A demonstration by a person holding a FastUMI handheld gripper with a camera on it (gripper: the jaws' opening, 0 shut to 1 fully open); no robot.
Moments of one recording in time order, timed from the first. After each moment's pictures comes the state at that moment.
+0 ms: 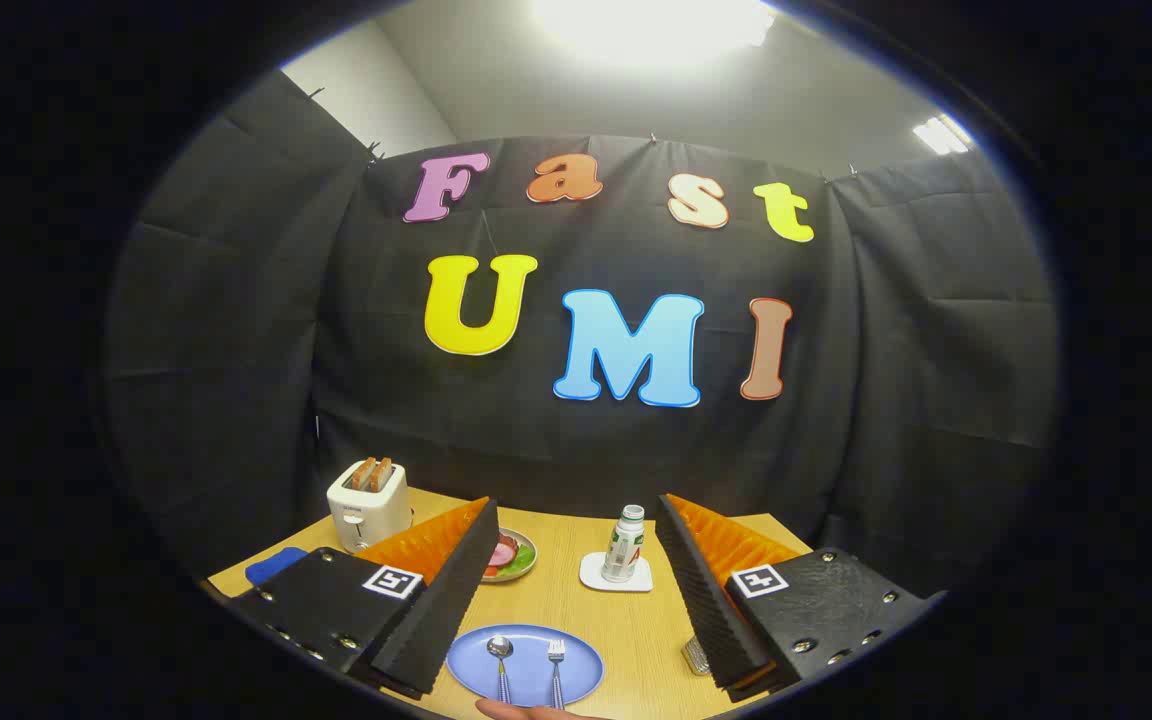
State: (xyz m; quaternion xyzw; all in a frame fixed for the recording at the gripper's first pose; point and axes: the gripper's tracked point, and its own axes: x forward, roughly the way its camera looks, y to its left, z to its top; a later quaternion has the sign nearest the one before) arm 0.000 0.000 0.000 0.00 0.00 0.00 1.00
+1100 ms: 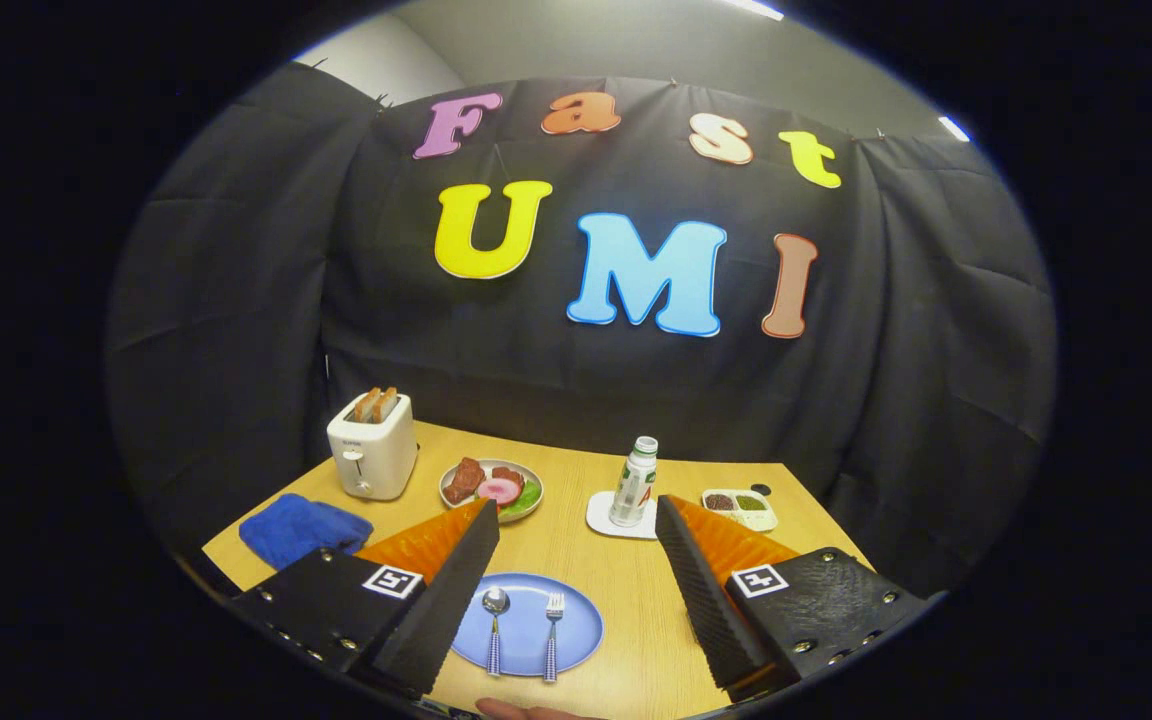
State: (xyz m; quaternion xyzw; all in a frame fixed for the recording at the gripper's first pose) arm 0.015 0.009 -0.083 -0.02 0.12 0.03 0.99
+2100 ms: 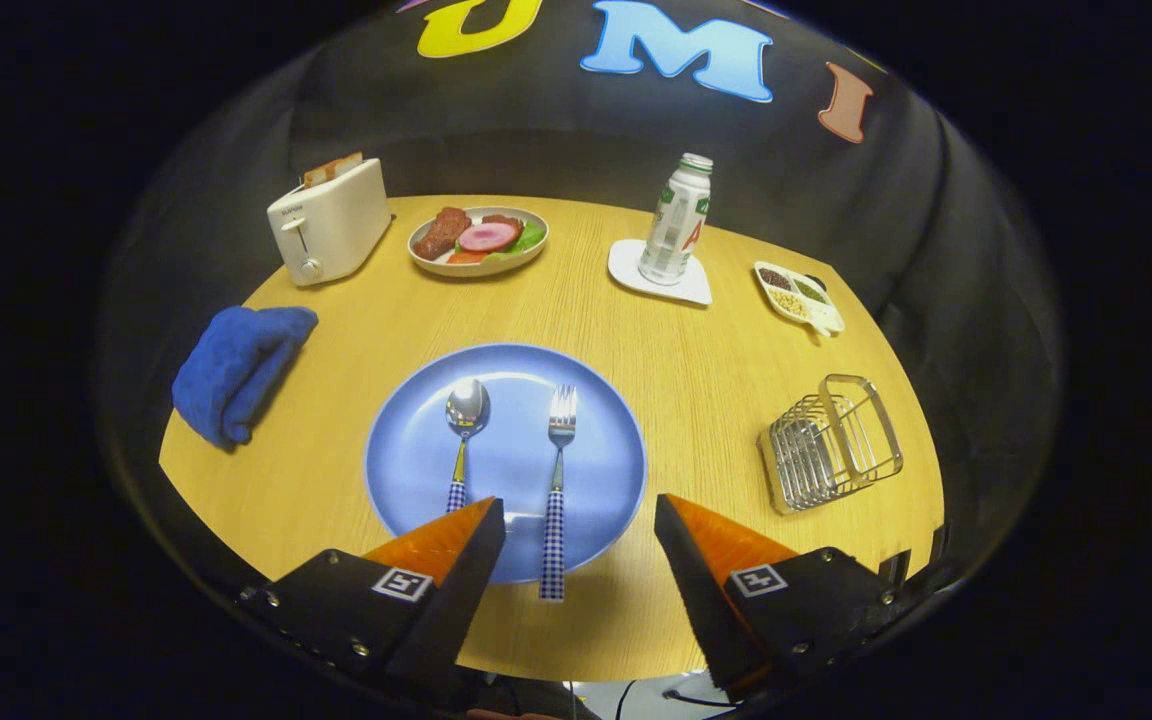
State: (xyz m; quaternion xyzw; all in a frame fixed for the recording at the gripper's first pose) arm 0.016 0.020 -0.316 -0.02 0.43 0.03 0.90
